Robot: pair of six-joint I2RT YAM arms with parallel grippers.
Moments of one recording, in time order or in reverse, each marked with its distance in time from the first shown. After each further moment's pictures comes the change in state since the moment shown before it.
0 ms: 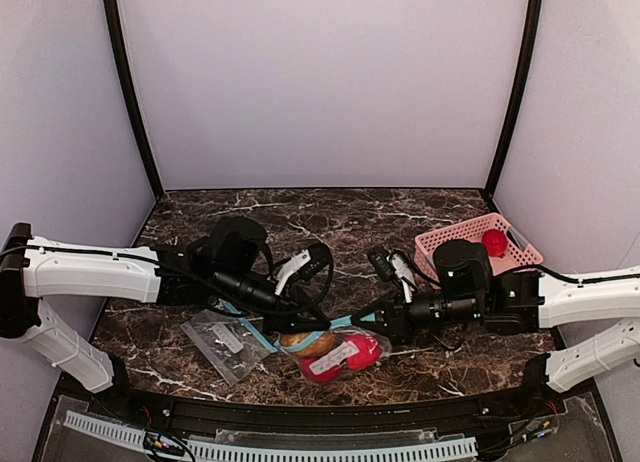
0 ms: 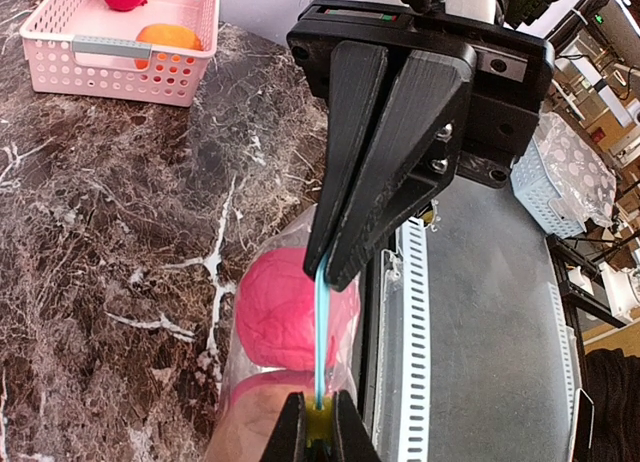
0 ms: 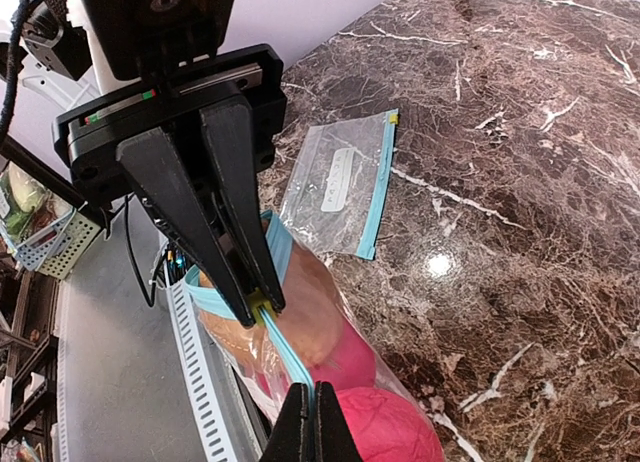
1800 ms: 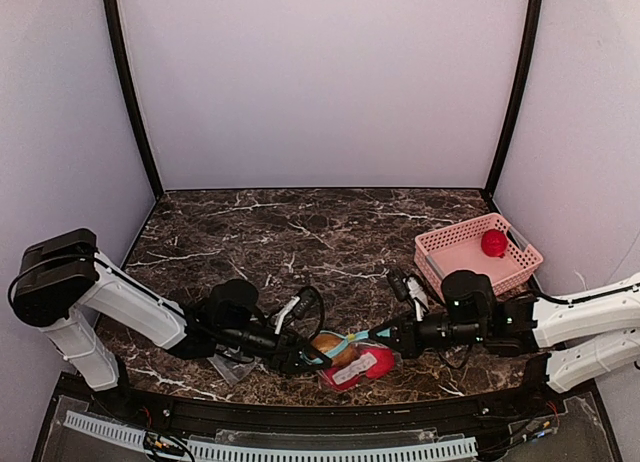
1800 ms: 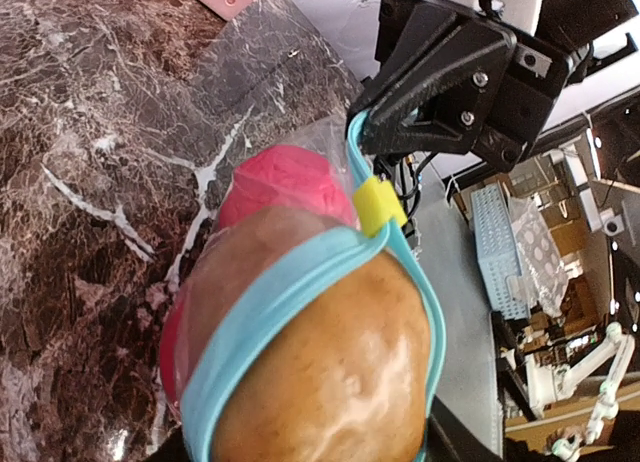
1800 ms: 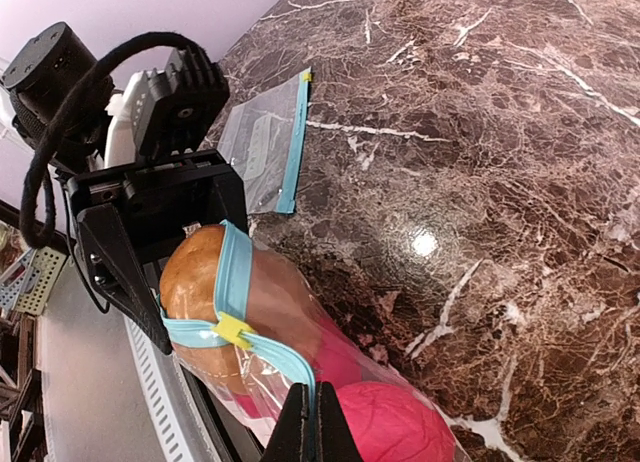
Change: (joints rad) left arm -0.055 0.201 -0.399 0.807 -0.009 -0.530; right arm -0.023 -0.019 -0.243 0.197 0.052 0.127
